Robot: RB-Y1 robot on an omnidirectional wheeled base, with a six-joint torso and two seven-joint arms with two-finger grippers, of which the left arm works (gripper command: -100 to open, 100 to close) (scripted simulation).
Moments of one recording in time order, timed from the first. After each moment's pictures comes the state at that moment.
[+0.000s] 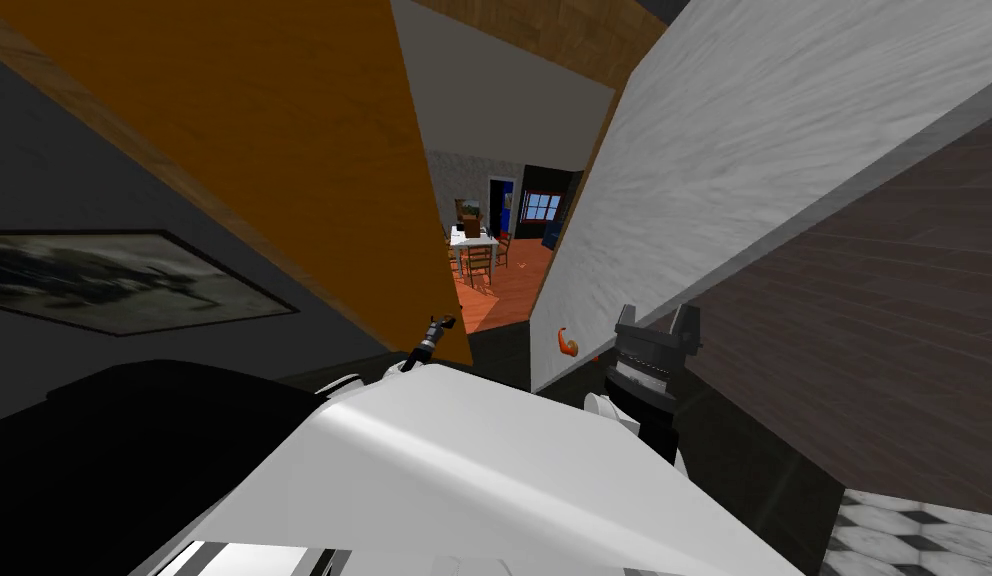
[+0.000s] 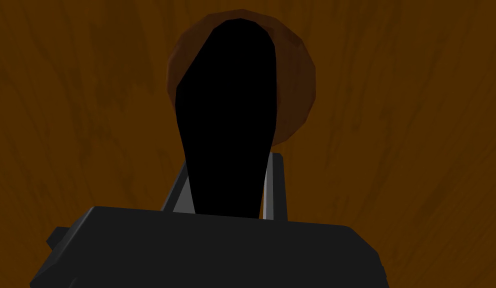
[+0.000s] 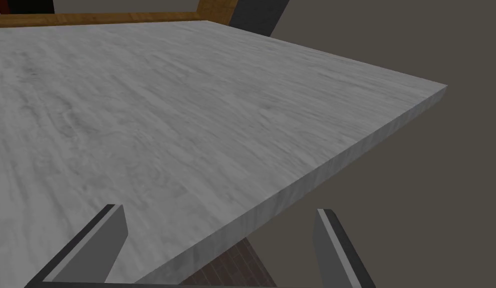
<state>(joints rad) 0.01 0.47 -0.41 -0.65 0.59 -0.98 0.12</state>
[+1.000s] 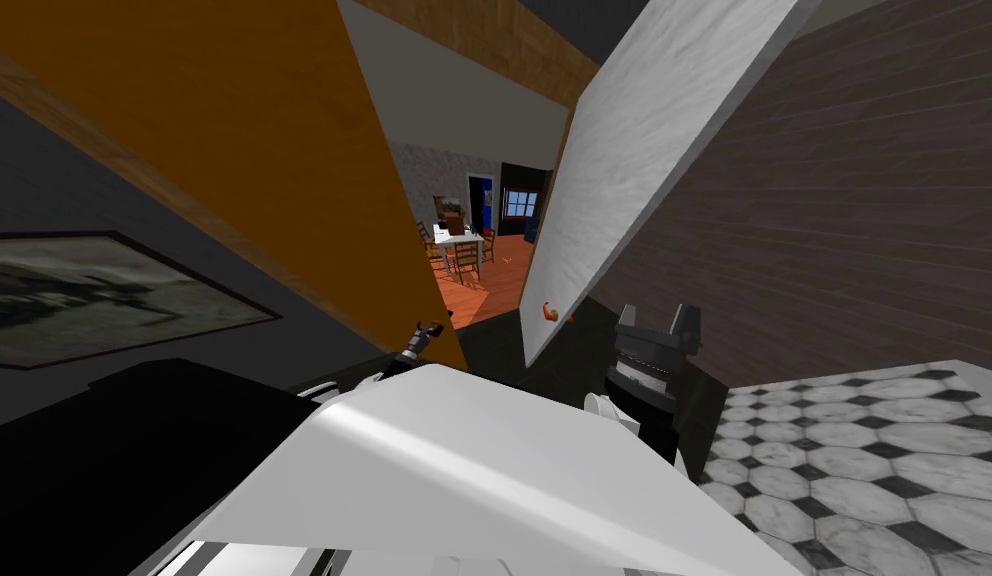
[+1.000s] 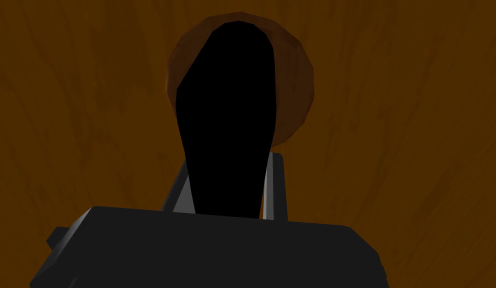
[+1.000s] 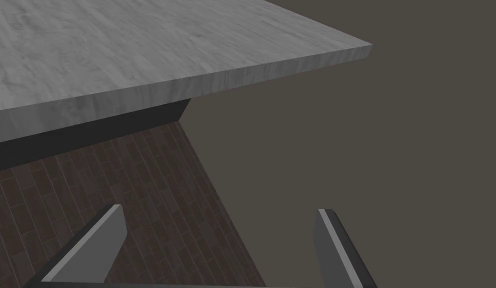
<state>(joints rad) 0.11 0.59 -0.51 -0.62 0.62 -1.14 0.24</state>
